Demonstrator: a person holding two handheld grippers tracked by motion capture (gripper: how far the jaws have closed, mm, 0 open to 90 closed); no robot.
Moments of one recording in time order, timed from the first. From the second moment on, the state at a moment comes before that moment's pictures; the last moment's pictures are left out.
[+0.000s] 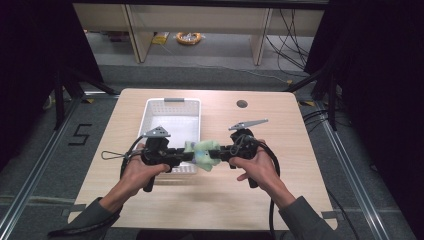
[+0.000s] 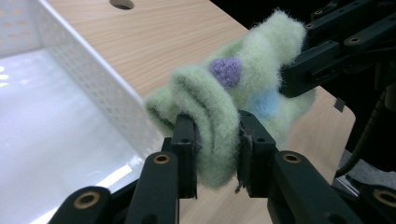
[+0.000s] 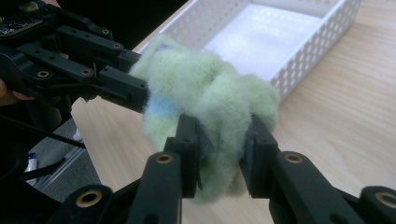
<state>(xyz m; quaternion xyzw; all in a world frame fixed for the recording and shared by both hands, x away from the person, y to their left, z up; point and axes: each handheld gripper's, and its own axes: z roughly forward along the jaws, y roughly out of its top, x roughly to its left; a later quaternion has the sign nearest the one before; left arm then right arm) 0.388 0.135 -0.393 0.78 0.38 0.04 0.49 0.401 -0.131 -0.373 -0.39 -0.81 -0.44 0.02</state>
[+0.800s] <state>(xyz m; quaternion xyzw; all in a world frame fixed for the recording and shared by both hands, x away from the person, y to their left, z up) 0.421 0.206 -0.408 0.78 0.45 0.05 0.44 0.458 -0.039 -0.386 -0.37 -0.84 -0.39 0.04</state>
